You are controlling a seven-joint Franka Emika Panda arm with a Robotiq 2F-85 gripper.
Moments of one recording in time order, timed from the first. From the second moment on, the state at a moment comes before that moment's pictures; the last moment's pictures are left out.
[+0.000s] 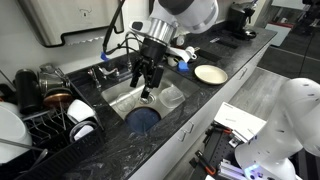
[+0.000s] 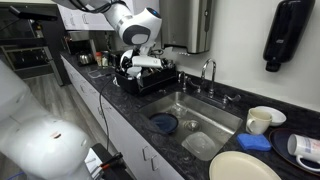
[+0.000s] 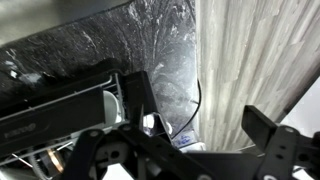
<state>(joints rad) 0.27 -0.26 -0.01 -2.35 0.68 2.14 -1.28</state>
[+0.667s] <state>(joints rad) 0.29 -0.26 0.09 -2.37 0.98 2.08 -1.73</state>
